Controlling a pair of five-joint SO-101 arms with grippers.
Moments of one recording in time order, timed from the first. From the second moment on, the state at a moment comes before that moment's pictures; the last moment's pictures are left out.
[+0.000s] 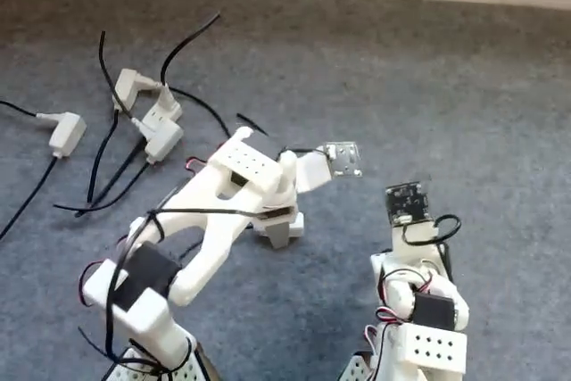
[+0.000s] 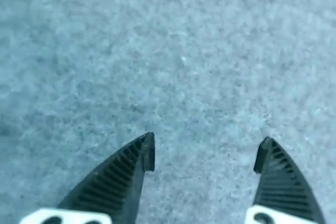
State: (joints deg) left arm 26.1 8.9 19.1 65.5 -43.5; right arm 3.7 -87.6 92.6 58.4 19.6
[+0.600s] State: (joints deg) left arm 26.9 8.7 9.7 72.3 -43.6; right arm 2.8 -87.9 92.8 58.4 22.0
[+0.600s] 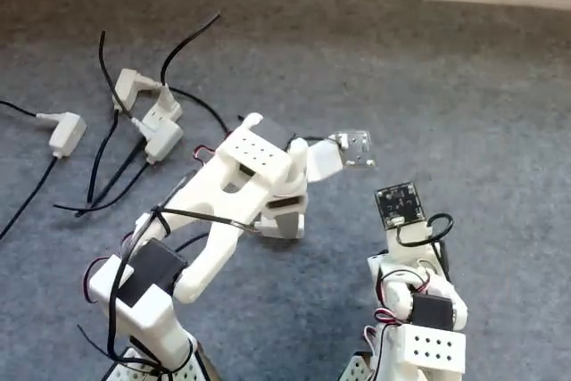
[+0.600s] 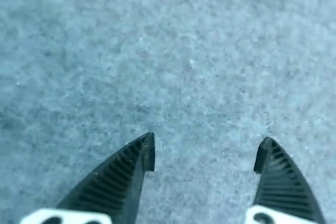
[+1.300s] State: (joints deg) left arm 27.6 20.8 5.1 72.4 -43.7; right arm 2.8 -87.9 92.8 58.4 22.0
